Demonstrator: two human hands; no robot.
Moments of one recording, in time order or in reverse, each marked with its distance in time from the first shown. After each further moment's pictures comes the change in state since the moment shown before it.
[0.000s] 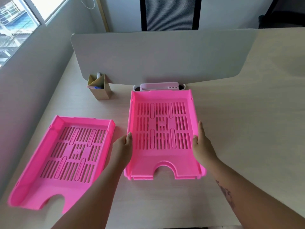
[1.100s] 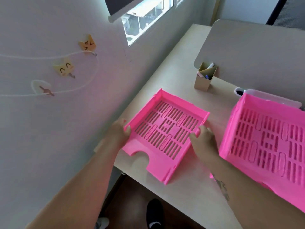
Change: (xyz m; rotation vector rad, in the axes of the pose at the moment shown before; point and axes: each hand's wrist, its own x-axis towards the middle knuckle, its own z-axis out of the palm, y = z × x) left_hand -0.054 -0.169 -0.269 0.454 0.443 -0.246; right_hand -0.065 -0.210 0.207 -0.085 -0.165 -0.368
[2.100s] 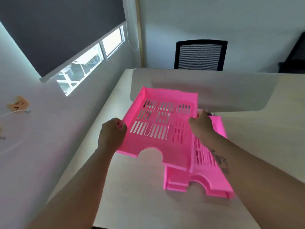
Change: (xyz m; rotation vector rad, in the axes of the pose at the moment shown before) left_hand -0.019 0.206 -0.031 -0.260 0.157 0.398; right_hand 0.020 0.028 -0.209 0.268 0.351 0.198
